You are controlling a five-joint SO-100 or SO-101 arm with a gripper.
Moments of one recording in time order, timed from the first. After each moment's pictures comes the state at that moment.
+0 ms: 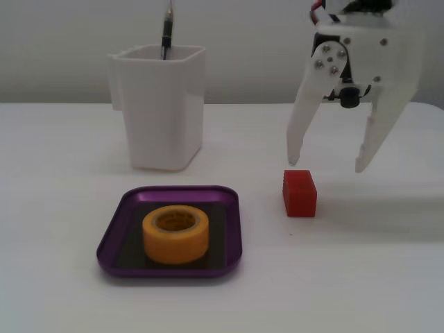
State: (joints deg) arm 2.2 104.2 110.8 70.9 6.2
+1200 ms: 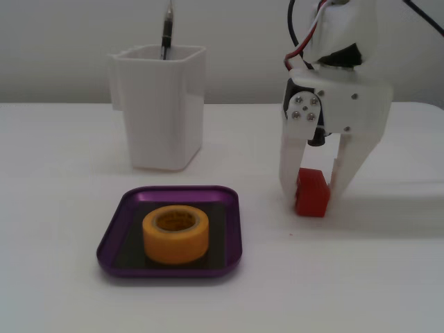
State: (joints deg) arm 3.5 93.1 114.7 53.3 -1.6
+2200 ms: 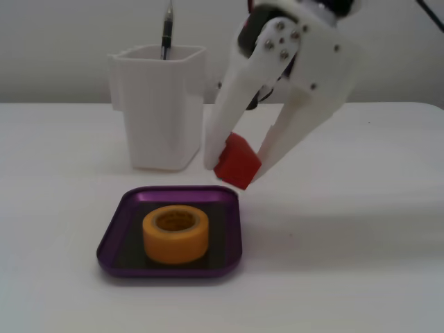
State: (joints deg) arm -6.2 96.1 104.1 41.9 -8.5
